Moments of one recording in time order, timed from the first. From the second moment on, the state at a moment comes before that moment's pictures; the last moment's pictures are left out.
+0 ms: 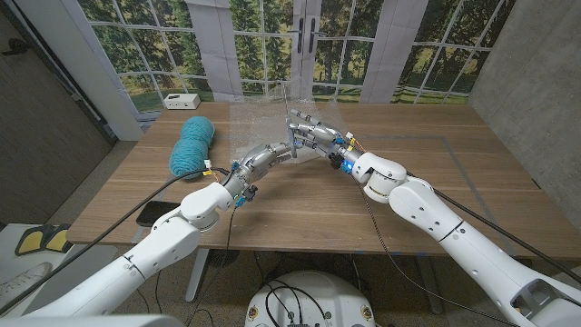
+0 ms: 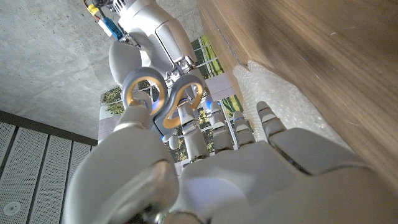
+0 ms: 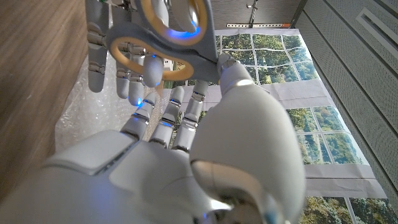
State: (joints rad) left arm 1.09 0.74 0.44 -1.85 -0.56 -0.16 -0.04; left_hand 0.59 -0.04 0.40 -0.15 0.18 0.85 -0.10 0.23 0.19 0.34 0.00 0.26 0.19 0.10 0.08 0.19 0.18 0.09 0.20 0.20 0.17; right arm -0.89 -0.53 -0.53 -1.92 0.92 -0.17 -0.05; right_hand 1.25 0.11 0.18 -0.16 0.38 0.40 -0.17 0.20 0.20 0.68 -0.07 0.77 0.35 0.36 -0.05 0.38 0.41 0.23 0.18 0.19 0.17
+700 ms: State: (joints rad) left arm 1.09 0.73 0.45 -1.85 -0.56 -0.16 -0.05; left_hand 0.60 -0.05 0.38 -0.15 0.18 0.86 -0.10 0.22 0.19 0.34 -0.02 0.25 0.20 0.11 0.08 0.19 0.18 0.09 0.20 0.20 0.17; right arm -0.89 -0.53 -0.54 -1.95 0.94 -0.20 -0.06; right_hand 1.26 0.11 0.18 -0.16 0.38 0.44 -0.17 0.20 0.20 0.68 -0.07 0.77 0.34 0.36 -0.05 0.38 0.41 0.22 0.17 0.19 0.17
